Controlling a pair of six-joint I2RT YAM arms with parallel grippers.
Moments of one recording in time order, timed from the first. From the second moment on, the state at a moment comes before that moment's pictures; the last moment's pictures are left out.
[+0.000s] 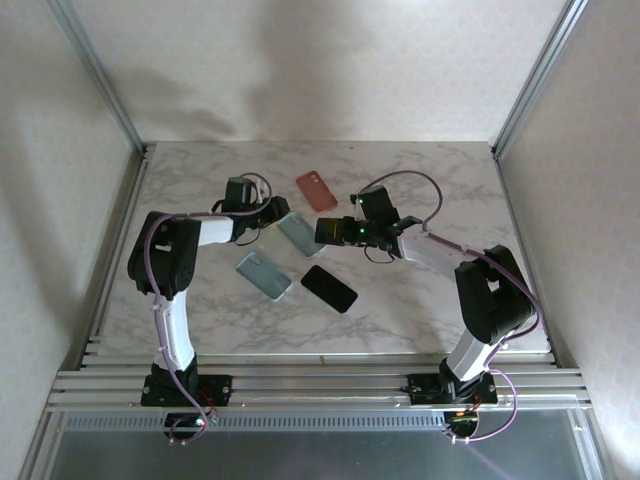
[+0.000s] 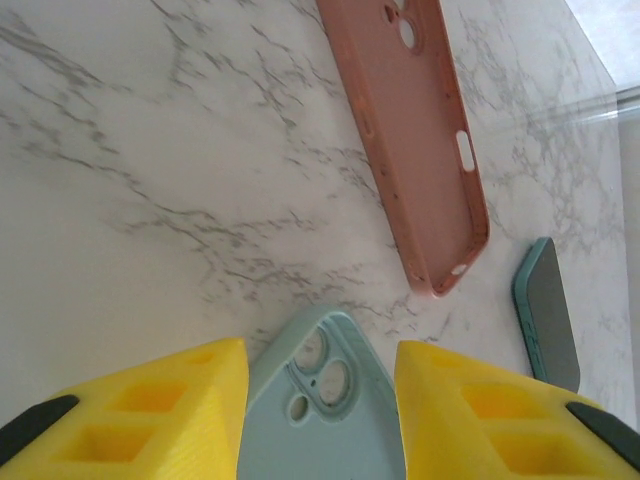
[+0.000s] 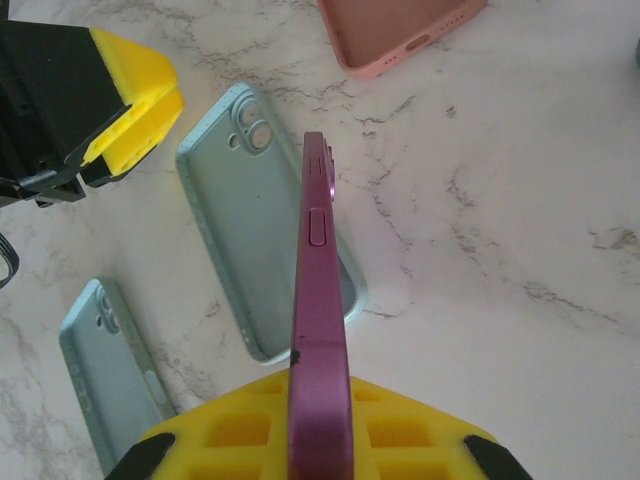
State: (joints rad) left arm -0.22 2.04 1.14 0.23 0.45 -0.70; right arm 0.55 1.69 1.07 -0.20 -0.24 0.54
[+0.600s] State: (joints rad) left arm -0.28 2.02 1.04 0.35 0.48 -0.72; right arm 0.50 1.67 1.10 -0.29 -0.22 0.45
